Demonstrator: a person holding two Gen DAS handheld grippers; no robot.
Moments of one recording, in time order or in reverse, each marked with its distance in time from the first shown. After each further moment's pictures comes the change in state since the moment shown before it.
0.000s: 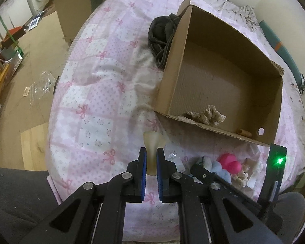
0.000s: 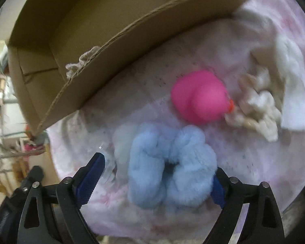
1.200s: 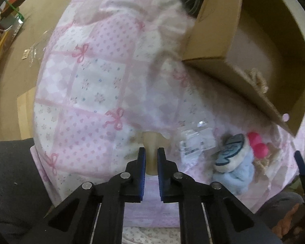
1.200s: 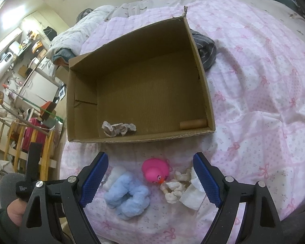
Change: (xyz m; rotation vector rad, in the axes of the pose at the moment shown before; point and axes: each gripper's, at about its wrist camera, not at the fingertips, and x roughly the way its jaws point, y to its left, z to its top) left arm 0.064 0.036 -0.022 -0.096 0.276 0.014; right arm -0.141 -0.048 0.036 -0.423 -0.310 0.102
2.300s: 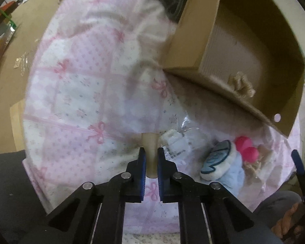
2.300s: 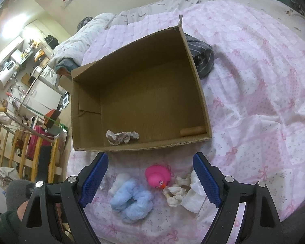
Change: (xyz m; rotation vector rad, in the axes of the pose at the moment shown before) left arm -0.005 -0.025 0.013 0.040 -0.041 -0.033; right arm -0.009 -0.006 0.005 0.034 -0.044 0.032
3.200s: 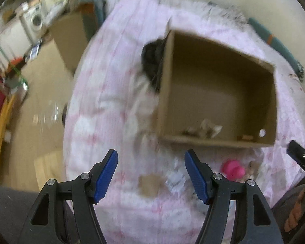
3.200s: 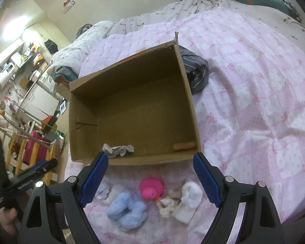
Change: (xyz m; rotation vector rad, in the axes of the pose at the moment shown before) left arm -0.083 -0.026 -0.007 0.163 -0.335 0.118; right arm -0.012 -0.005 0.013 -0.007 -0.064 -0.020
